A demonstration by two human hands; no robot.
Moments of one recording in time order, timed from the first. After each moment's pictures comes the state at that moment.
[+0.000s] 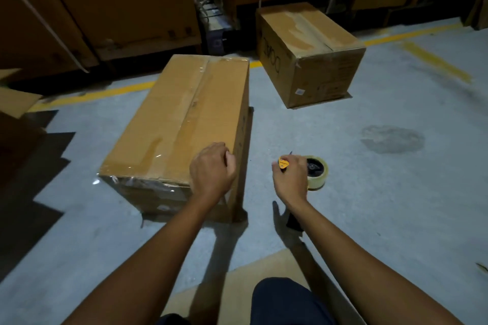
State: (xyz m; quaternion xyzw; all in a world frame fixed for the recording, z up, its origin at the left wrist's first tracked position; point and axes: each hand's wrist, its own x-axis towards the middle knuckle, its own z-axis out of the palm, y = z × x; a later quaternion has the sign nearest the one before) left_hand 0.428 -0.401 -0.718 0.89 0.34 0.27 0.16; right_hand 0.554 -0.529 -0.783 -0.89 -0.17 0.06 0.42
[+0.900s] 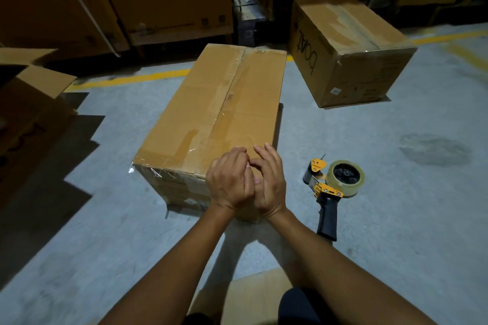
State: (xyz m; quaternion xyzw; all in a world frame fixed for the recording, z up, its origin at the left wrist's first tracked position) left_hand 0.391 -0.369 -0.754 0.90 0.25 0.35 0.07; right_hand 0.476 -0.441 -0.810 -0.67 -0.47 -0.11 0.57
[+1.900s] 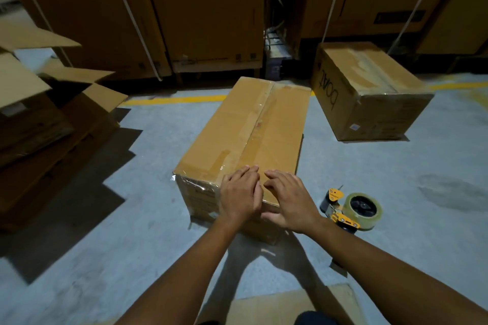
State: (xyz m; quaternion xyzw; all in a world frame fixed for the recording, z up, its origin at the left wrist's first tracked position) left_hand 0.359 -0.349 -0.743 0.92 0.31 0.23 0.06; right_hand 0.498 -0.458 -0.759 -0.71 -0.67 -0.06 0.21
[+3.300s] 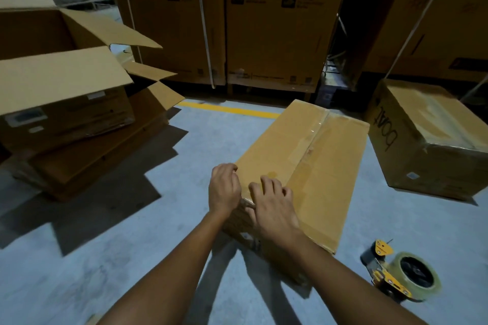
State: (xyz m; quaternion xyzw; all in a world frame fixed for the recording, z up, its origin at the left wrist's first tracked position) left_hand 0.293 -0.223 -0.762 0.76 0.47 0.40 0.21; right_hand 0.391 -0.342 -0.725 -0.76 -0.65 -0.08 0.05
